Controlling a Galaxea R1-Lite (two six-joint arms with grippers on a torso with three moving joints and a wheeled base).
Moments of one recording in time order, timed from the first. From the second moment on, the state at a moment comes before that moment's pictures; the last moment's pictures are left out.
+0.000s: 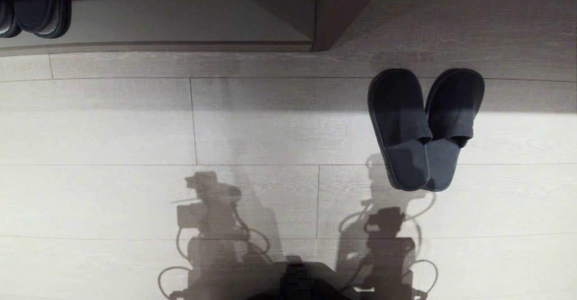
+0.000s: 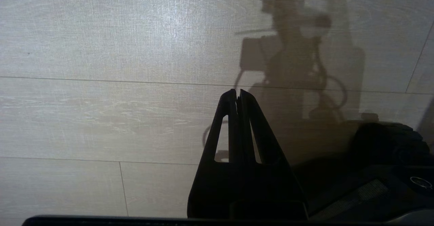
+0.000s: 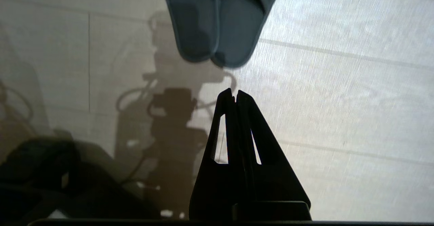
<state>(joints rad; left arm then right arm) 0.00 0.00 0.00 -0.01 0.01 -0.06 -0.02 0.23 -0.02 -0.32 0.07 -0.09</state>
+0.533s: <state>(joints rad) 0.00 0.00 0.00 -0.01 0.01 -0.06 -0.01 0.02 0.00 0.00 0.02 -0.07</state>
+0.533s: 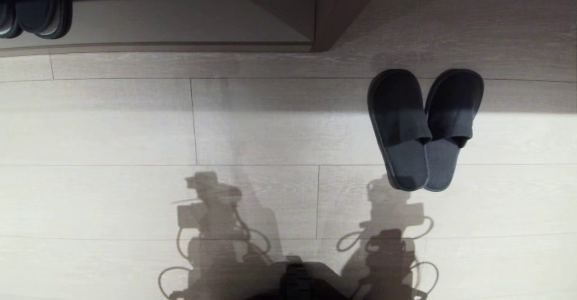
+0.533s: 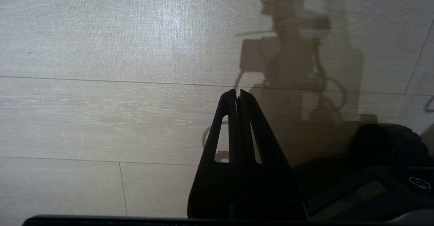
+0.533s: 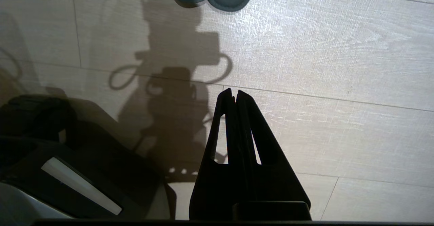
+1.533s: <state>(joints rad) 0.00 0.00 0.00 -0.01 0.01 -0.06 0.00 0.00 0.00 0.00 0.01 -0.02</state>
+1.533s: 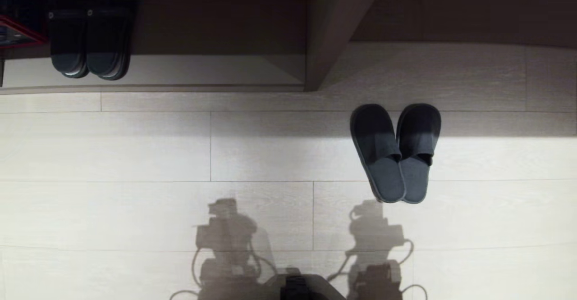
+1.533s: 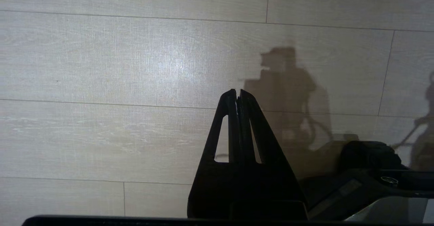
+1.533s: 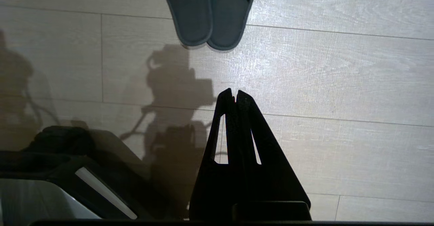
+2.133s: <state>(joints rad) 0.00 0.00 0.00 -0.01 0.01 -0.07 0.00 0.00 0.00 0.00 0.01 -0.02</state>
